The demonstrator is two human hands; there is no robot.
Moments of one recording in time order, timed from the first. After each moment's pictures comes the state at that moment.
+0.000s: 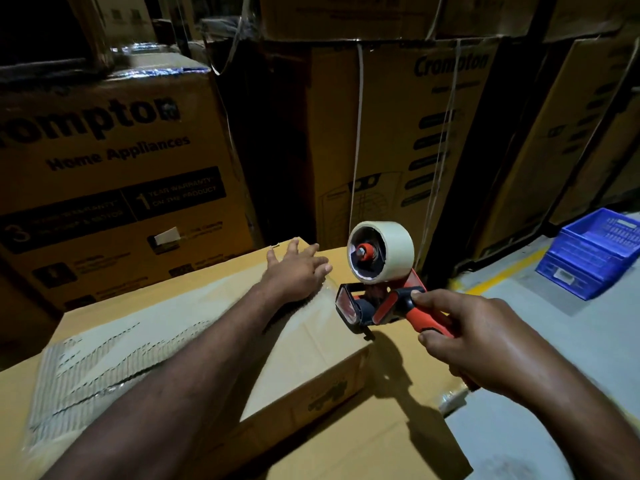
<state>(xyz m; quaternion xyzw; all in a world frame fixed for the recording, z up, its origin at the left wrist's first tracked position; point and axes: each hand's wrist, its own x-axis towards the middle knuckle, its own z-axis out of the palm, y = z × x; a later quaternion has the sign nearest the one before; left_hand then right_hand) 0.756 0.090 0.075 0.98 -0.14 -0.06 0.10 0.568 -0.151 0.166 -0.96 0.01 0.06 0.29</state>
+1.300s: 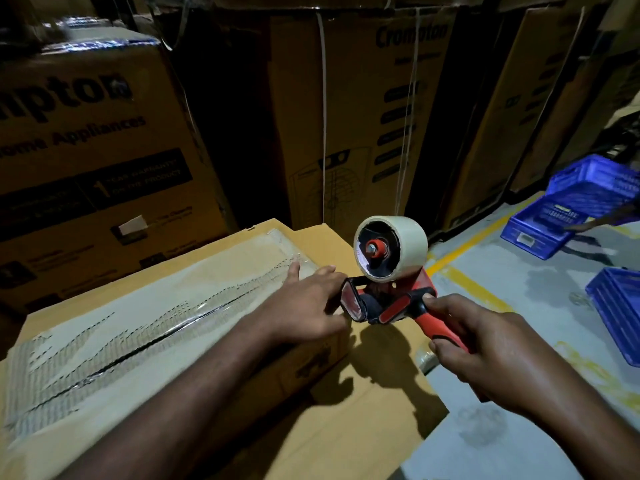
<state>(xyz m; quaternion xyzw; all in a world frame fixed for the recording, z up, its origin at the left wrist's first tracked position) 0.649 0.064 0.086 0.93 -0.32 -0.11 0.14 0.501 -0.172 0.143 -0.94 0.05 0.04 0.33</state>
